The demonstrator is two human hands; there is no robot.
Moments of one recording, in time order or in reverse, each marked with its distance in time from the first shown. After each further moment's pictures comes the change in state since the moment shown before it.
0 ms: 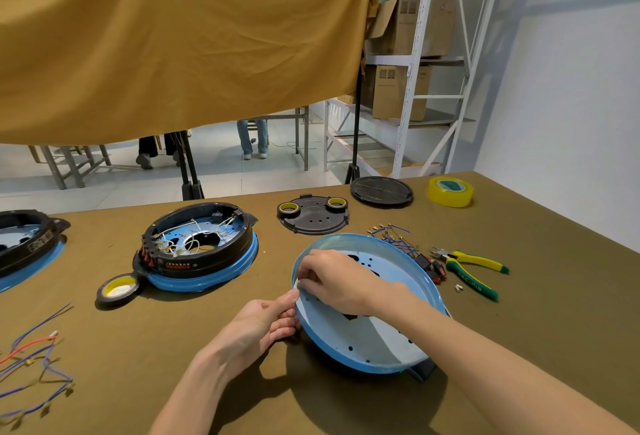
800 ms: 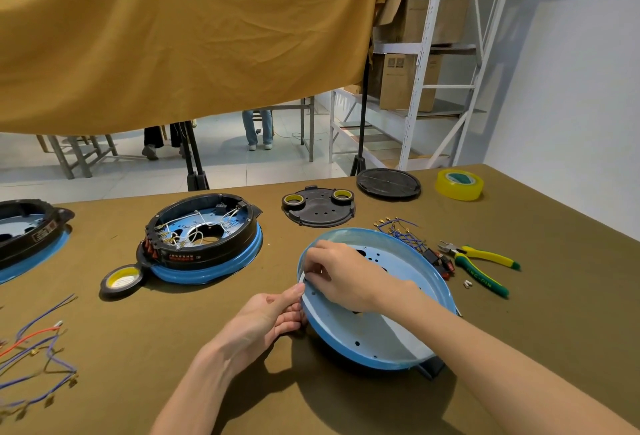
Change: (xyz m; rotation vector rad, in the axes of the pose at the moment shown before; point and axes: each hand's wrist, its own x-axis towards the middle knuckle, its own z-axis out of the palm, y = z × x) left_hand 0.008 -0.006 -0.004 0.038 -0.022 0.010; right_hand -0.003 0.005 0.005 0.069 0.070 -0.066
